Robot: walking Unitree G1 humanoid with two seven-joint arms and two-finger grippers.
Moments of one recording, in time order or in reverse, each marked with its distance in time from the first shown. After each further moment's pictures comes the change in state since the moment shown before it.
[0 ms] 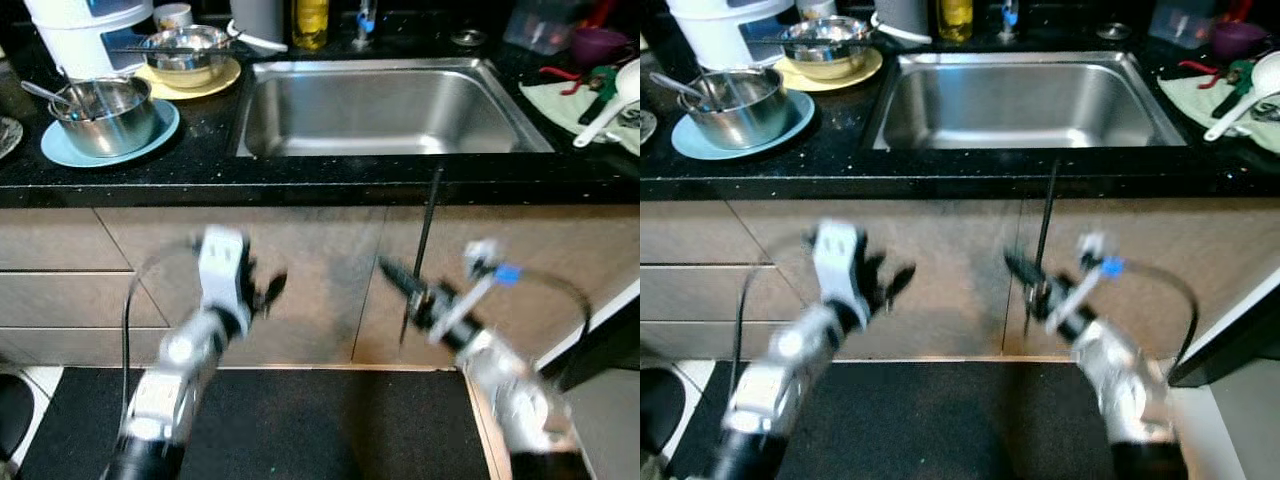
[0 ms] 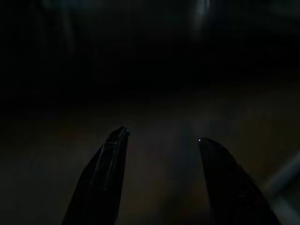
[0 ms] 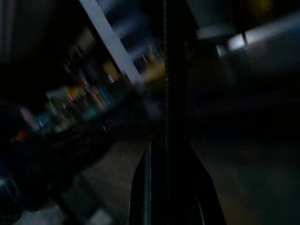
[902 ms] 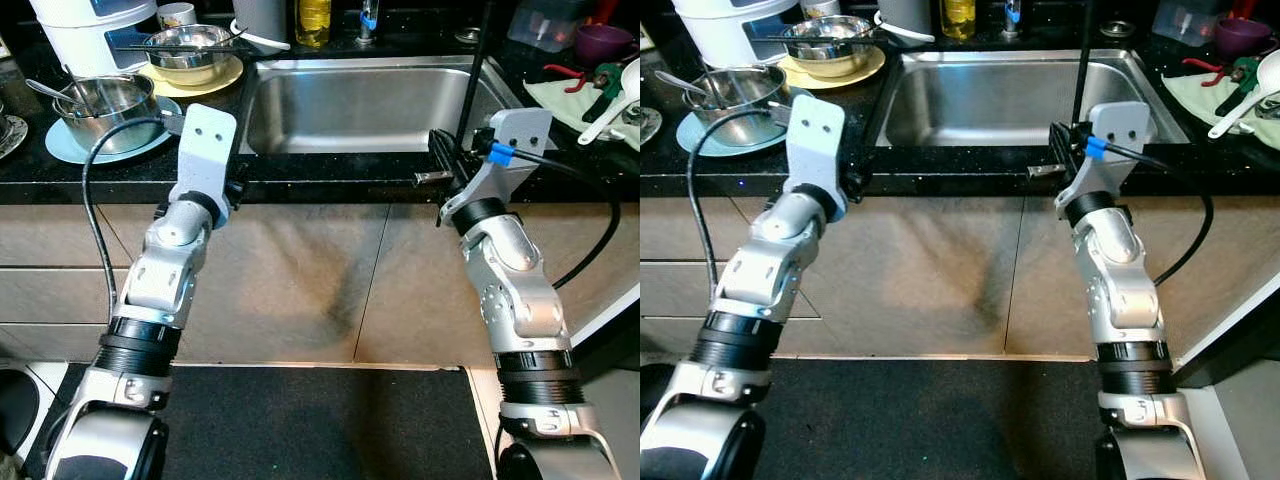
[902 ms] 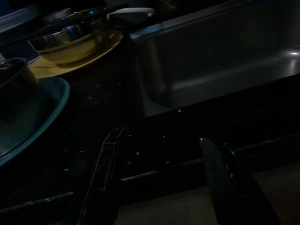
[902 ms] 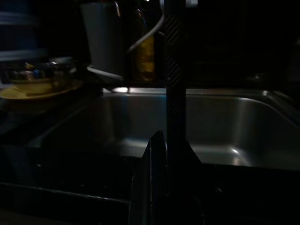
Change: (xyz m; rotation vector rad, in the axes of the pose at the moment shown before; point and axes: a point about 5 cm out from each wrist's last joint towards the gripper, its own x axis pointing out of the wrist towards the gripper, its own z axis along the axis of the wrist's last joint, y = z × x) left arm 0.040 0.032 0.026 0.298 0.128 0.218; right arm 0.050 -0.009 0.051 -0.590 -0.078 -0.415
